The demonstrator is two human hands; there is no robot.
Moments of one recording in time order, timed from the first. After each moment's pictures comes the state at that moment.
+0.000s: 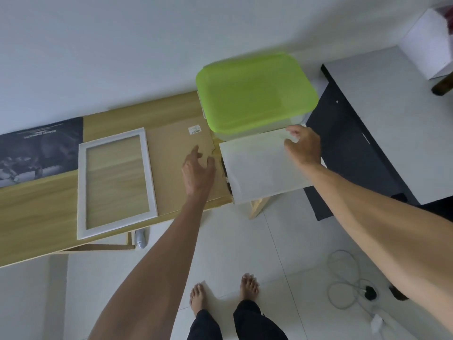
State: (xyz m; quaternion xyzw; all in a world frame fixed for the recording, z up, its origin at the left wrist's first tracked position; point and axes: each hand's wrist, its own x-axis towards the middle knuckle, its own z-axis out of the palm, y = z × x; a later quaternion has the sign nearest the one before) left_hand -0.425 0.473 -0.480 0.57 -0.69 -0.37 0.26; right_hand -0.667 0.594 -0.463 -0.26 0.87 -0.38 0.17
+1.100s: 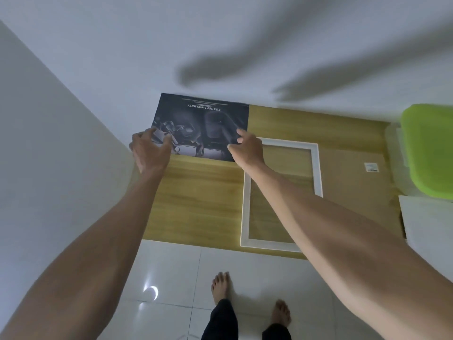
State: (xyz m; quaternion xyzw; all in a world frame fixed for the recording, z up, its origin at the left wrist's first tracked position) left_hand 0.054 0.121 -0.496 0.75 -0.55 -0.25 0.28; right_hand -0.170 0.186 -0.465 -0.41 0.77 -0.29 0.38
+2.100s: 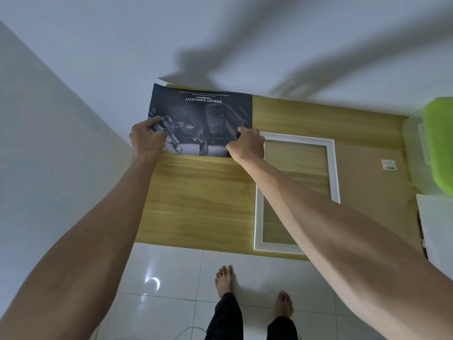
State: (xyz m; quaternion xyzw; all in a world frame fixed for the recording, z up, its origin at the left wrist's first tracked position) left_hand 0.079 0.076 -0.509 0.71 -0.50 -0.37 0.33; right_hand -0.137 0.155 -0.480 -0.41 0.84 -0.18 0.31
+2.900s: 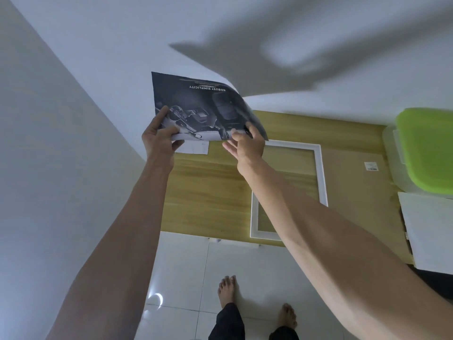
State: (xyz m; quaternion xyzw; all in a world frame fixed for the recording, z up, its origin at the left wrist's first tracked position) left_hand 0.057 0.150 -0.411 0.53 -0.30 -0.59 0.53; right_hand -0.120 0.193 -0.425 -0.04 0.61 -0.61 0.51
